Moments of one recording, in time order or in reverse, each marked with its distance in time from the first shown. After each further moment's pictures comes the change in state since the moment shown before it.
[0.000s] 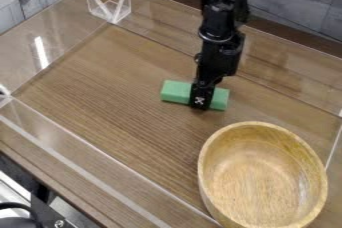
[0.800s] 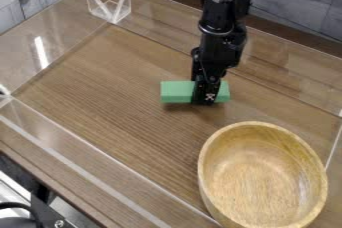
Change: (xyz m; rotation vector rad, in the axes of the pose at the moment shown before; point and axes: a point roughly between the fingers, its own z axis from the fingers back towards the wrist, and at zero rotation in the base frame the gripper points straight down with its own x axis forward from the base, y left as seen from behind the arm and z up) arm -0.004 -0.007 0.011 -0.029 0.009 0.265
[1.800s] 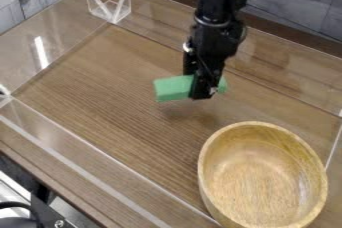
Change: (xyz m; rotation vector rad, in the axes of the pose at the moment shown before) arm -0.005 -0.002 0.019 0.048 -0.005 0.211
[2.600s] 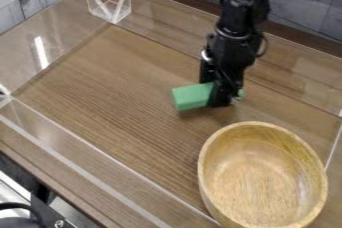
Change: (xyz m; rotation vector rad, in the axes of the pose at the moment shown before) arm 0.028 -0.010 -0.015 0.015 0.009 0.026
